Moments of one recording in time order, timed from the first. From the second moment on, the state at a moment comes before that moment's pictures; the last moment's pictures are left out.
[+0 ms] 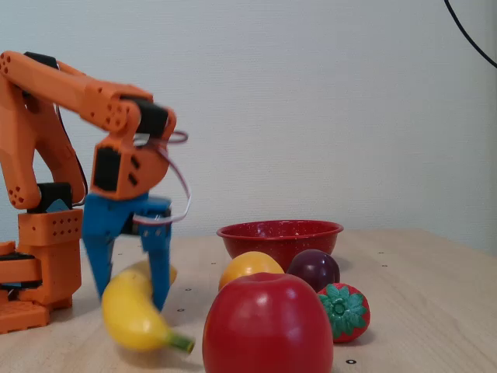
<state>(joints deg) -29.5 102.4 122.7 79.8 36.5</state>
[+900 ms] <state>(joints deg) -3.1 105.4 85.2 103.5 14.7</state>
